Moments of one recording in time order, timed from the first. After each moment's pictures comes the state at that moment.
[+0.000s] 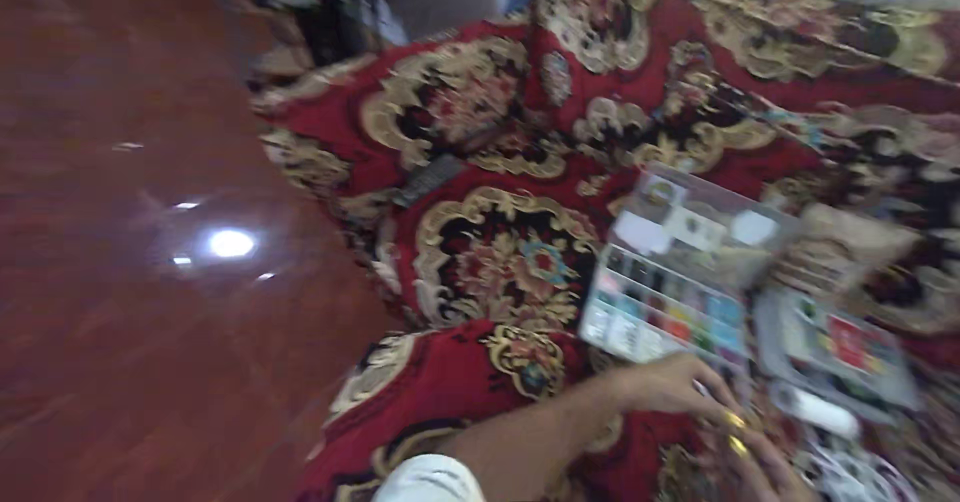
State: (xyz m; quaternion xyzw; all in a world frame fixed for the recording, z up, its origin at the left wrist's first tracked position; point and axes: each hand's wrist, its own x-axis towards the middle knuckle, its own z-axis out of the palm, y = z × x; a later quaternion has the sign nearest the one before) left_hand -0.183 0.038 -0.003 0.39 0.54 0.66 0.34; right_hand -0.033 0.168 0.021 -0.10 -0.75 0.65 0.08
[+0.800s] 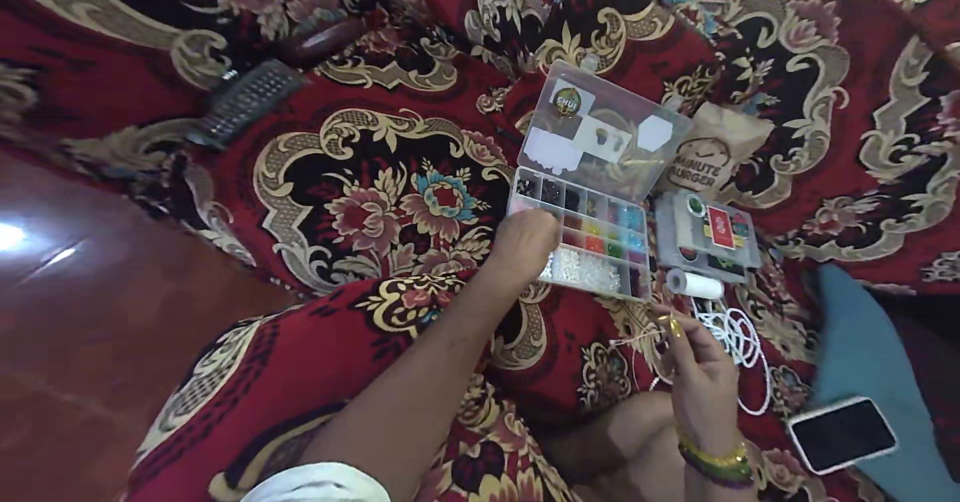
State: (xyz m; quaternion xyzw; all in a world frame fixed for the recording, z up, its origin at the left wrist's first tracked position) left_hand -0.234 -0.016 0.037 0.25 0.90 0.29 0.21; right_hand -0.041 0.190 0.022 -0.11 -0.80 0.55 0.21
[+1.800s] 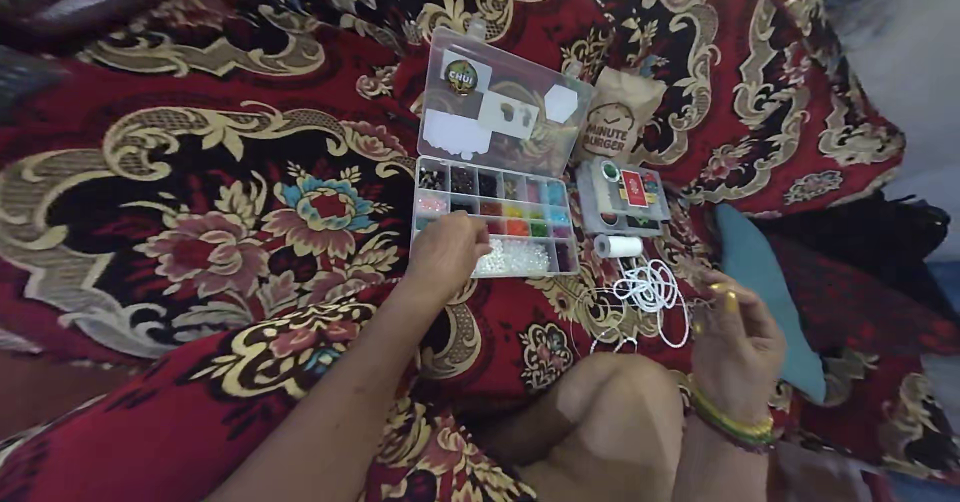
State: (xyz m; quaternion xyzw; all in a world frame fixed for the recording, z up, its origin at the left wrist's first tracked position) left_hand -0.229 0.001 0.018 0.26 0.88 0.33 0.21; right_hand -0.018 0.252 0.081 -0.08 -0.74 0.54 0.38
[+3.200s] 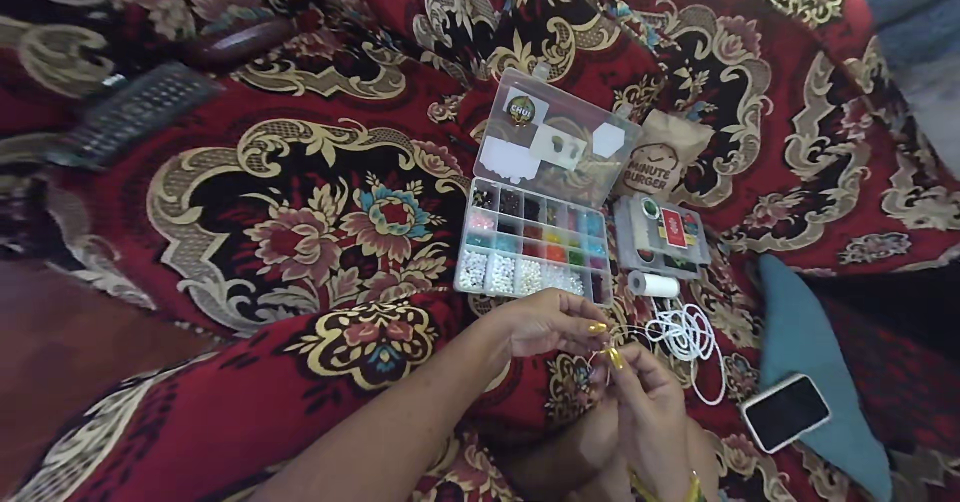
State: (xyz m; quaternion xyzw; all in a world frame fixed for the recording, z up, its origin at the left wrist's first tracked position) left_hand -0.183 0.028 0.005 0.17 0.33 0.71 0.60; right_hand -0.030 0.147 0.040 -0.11 -0.69 0.70 0.16
